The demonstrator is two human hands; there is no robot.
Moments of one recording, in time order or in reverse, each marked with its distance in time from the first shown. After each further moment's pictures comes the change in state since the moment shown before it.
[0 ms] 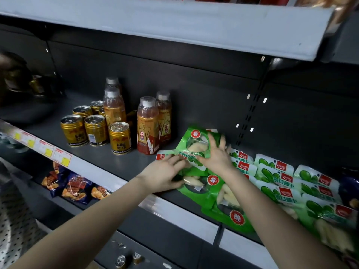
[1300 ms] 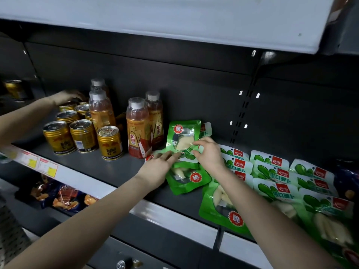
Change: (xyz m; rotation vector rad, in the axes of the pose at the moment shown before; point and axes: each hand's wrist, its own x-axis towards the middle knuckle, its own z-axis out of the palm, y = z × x) left_hand 0.021 -0.006 0.000 0.062 -0.218 -0.291; right_hand 0.003 -0.008 0.005 0.253 0.237 -0.157
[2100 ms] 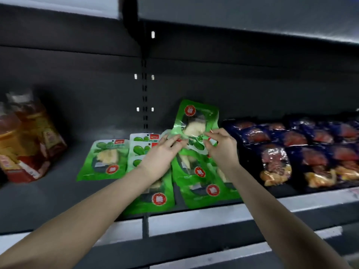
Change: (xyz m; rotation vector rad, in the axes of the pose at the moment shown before) left_hand 0.061 0.191 -0.006 -0.138 0.172 0.599; right_hand -0.132 0.108 -0.171 -0.179 0.414 0.334
